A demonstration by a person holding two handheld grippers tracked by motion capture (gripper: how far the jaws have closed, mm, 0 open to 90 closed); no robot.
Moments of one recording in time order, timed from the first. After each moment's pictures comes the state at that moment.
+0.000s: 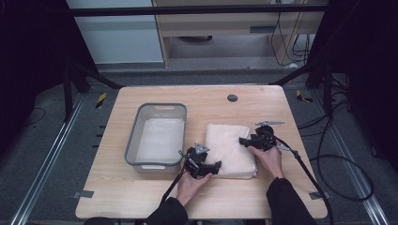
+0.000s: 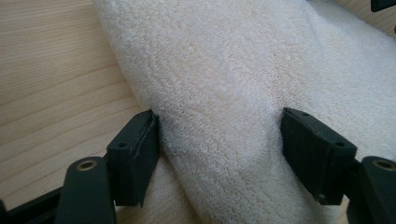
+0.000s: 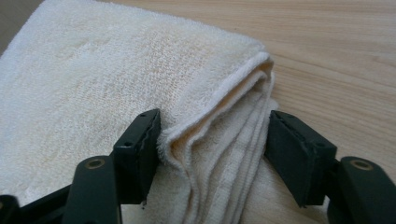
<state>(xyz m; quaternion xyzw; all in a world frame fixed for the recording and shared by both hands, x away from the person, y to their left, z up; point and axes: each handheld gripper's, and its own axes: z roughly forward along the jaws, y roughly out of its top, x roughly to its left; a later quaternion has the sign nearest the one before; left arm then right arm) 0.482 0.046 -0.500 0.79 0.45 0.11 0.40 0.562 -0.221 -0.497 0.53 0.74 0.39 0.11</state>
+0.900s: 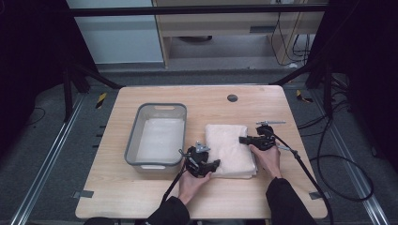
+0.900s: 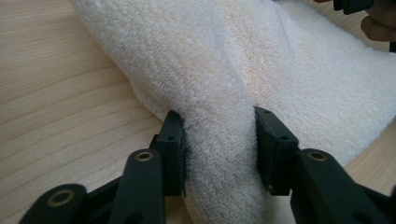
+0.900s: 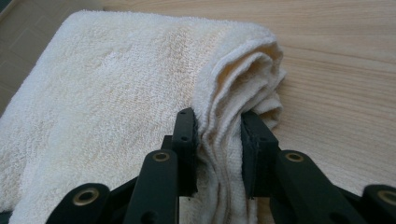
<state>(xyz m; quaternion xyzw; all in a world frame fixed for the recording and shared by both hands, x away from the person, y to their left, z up) 0.481 0.046 -0.492 0.79 0.44 0.09 0.41 0.563 -0.221 -0.495 0.55 0.72 0.43 0.05</state>
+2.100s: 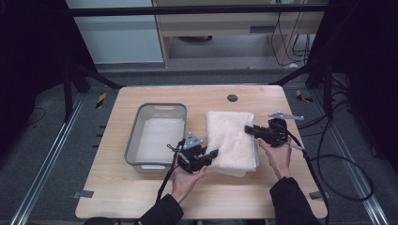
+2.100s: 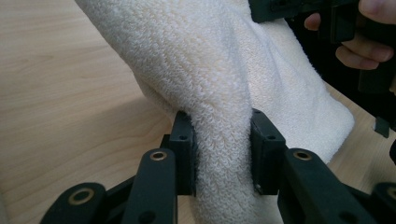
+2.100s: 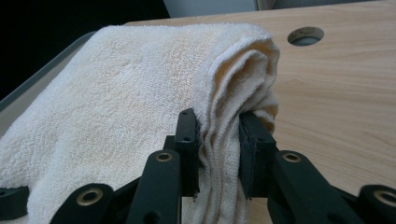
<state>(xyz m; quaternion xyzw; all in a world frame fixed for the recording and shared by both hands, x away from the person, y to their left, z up) 0.464 0.066 -0.425 0.76 0.39 0.11 0.50 0.527 -0.229 -0.418 0.50 0.69 0.51 0.11</state>
